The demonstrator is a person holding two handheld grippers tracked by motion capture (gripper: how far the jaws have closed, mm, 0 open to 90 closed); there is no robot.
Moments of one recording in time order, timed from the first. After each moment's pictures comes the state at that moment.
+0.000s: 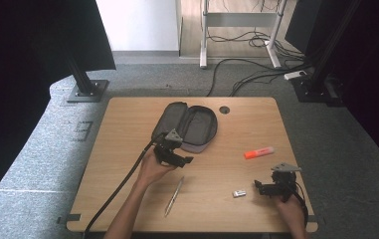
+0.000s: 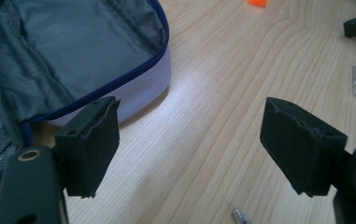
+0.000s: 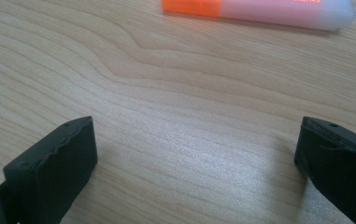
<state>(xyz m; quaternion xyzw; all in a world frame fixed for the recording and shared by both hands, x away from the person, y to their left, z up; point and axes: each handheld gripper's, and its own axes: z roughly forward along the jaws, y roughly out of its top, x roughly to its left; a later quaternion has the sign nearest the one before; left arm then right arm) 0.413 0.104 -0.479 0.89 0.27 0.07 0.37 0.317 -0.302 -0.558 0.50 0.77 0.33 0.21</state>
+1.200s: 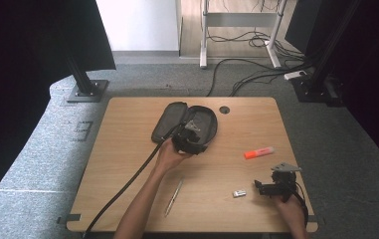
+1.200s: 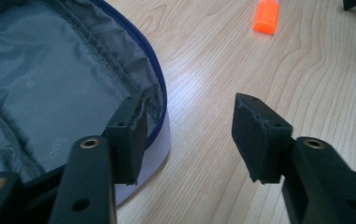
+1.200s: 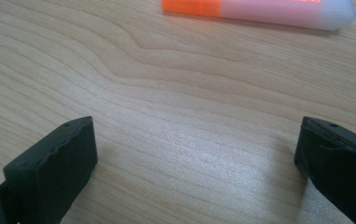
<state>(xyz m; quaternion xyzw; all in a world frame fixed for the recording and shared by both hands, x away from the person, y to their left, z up) 0.455 0.050 -0.483 0.90 0.25 0.06 0.36 0.317 -0.302 -0.558 0.50 0.77 0.33 0.21</state>
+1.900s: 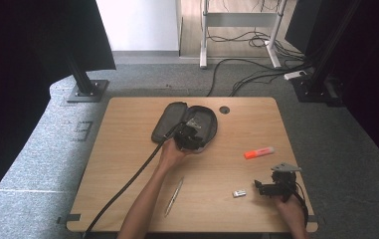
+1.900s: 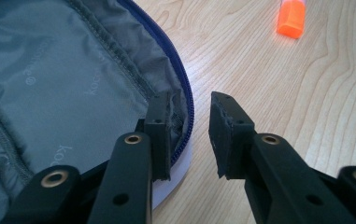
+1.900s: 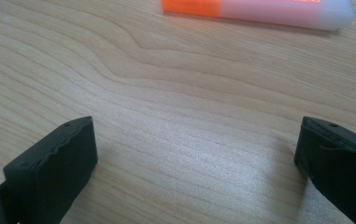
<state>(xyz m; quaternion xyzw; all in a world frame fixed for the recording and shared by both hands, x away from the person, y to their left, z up) 0.473 0.048 -0.499 0.89 0.28 0.05 0.36 0.317 -0.302 -0.558 0.50 0.77 0.33 0.21</state>
